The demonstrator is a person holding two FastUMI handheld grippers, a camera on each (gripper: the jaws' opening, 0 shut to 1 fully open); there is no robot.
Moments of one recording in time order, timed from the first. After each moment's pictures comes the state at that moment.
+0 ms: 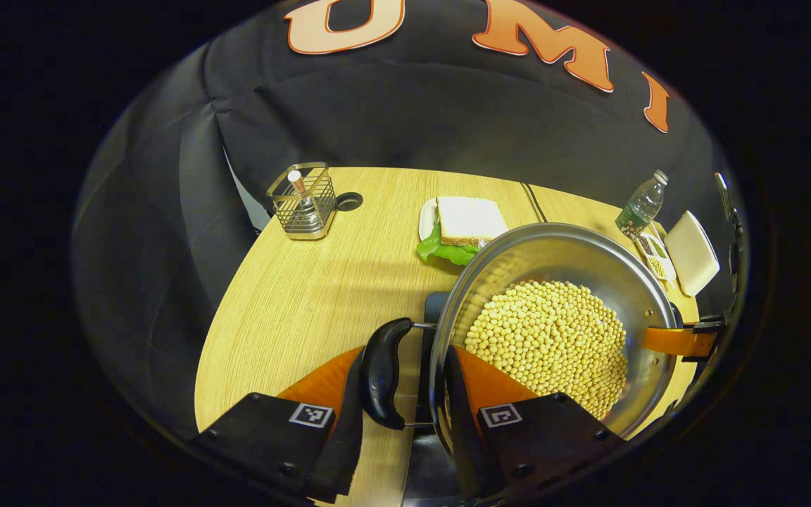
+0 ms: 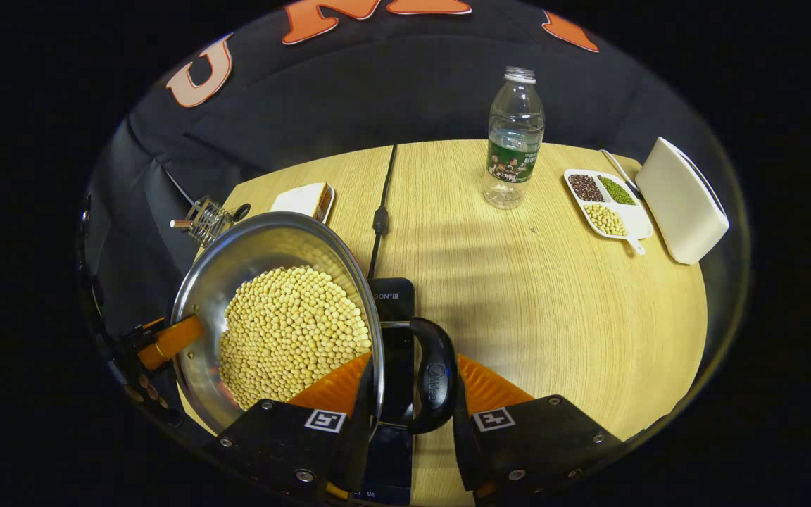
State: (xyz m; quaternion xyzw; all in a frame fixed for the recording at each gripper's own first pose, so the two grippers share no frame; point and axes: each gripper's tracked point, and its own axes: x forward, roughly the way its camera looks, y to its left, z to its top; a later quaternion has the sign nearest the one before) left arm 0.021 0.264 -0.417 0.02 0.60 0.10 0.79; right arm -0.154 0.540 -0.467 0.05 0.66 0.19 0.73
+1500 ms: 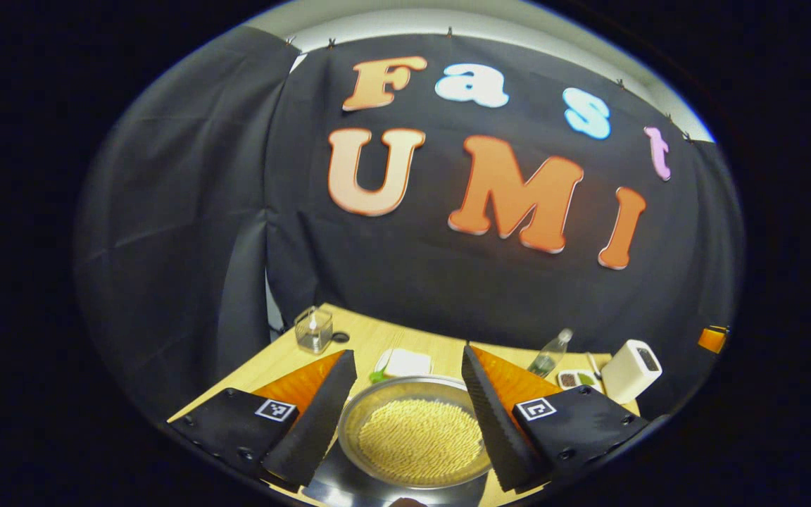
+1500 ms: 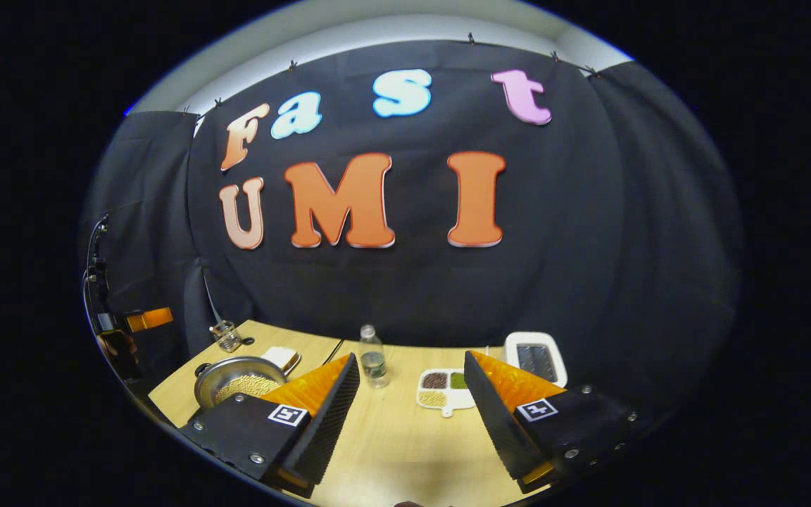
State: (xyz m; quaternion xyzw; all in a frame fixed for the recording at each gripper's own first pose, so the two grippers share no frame) left arm 0.097 0.133 -0.131 -0.01 0.25 0.14 0.96; right arm 0.006 0.188 -0.175 0.05 0.28 0.18 0.94
